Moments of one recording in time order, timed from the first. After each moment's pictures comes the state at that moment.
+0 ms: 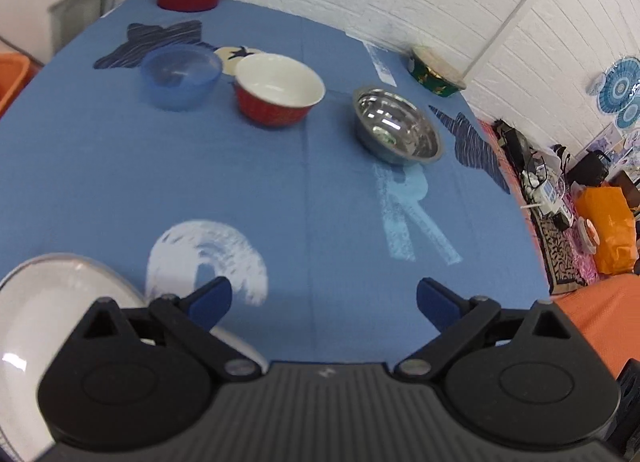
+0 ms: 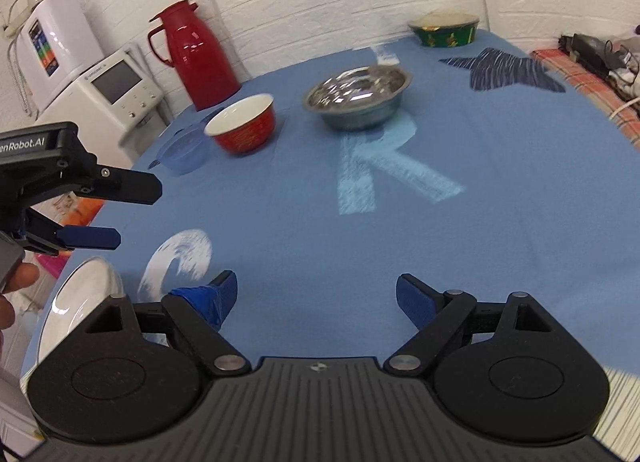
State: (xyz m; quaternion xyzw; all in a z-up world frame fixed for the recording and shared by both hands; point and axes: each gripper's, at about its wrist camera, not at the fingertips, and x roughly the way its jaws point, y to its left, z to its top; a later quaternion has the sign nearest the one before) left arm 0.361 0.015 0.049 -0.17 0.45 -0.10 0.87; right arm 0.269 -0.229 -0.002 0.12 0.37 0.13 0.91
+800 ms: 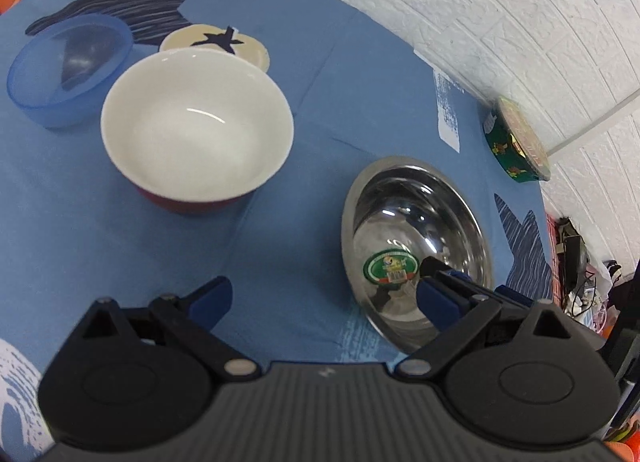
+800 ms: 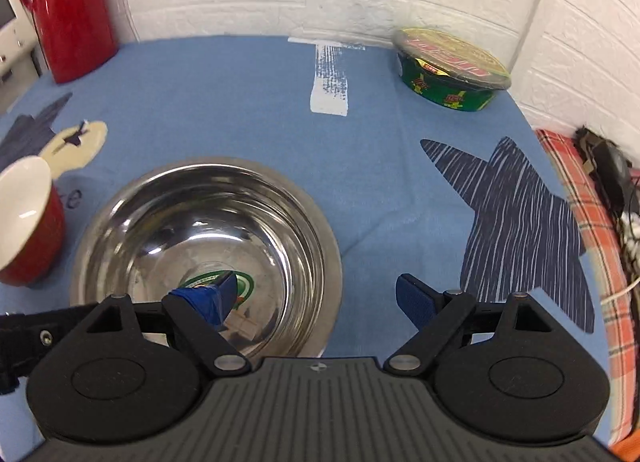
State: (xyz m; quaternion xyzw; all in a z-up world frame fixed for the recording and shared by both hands) left arm 0.557 -0.055 -0.015 -0.28 0.47 0.03 0.84; right arm 0.558 -0.207 -0.025 -0.08 0.45 0.05 0.89
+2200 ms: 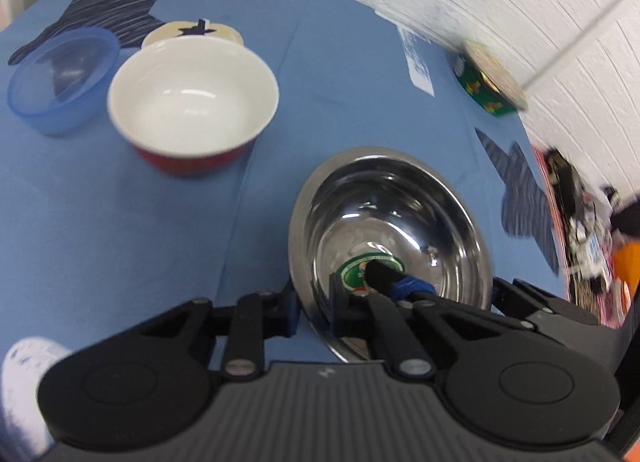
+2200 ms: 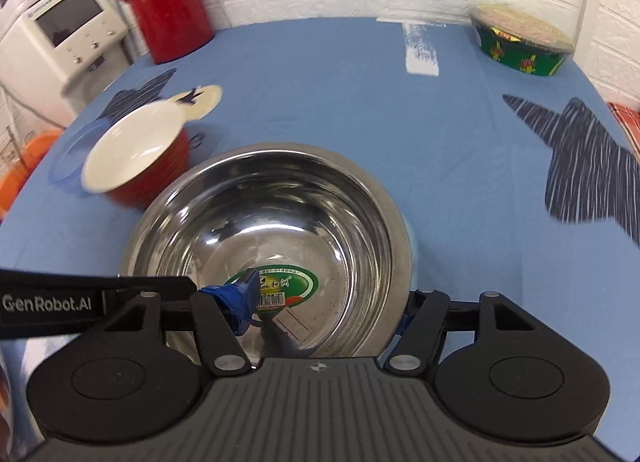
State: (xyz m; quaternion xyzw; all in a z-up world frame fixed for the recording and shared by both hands) left arm 0.508 -0.058 -0.006 -0.20 0.50 -0.04 0.84; right arm 0.477 -0.194 -0.018 -0.01 0.46 0.18 0.87
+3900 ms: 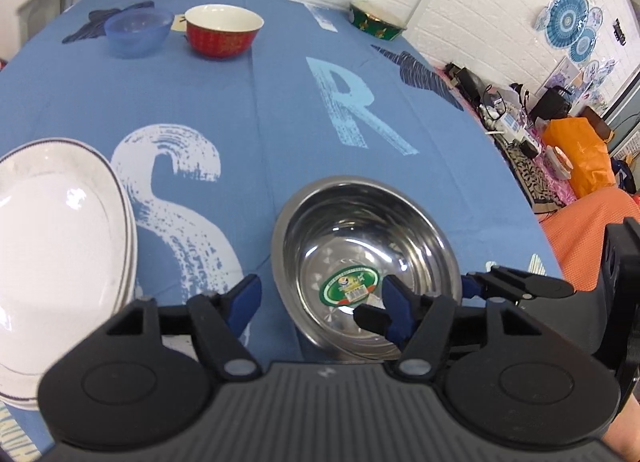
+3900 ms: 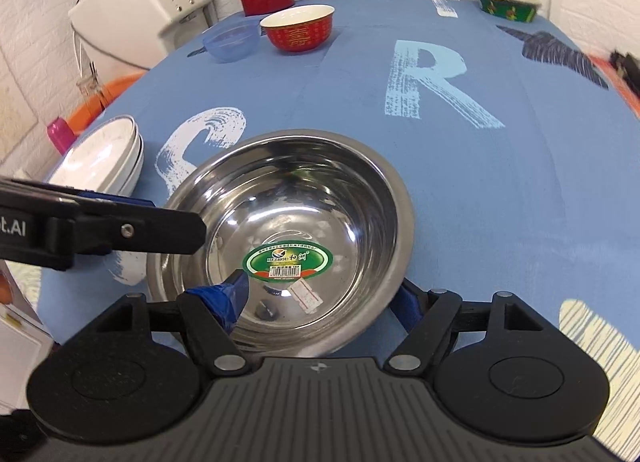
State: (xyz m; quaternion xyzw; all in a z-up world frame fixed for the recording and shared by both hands) left arm 0.246 -0.015 0.000 -0.11 0.45 -0.17 0.87; right arm 0.213 -0.196 -0.032 0.02 0.44 0.20 0.87
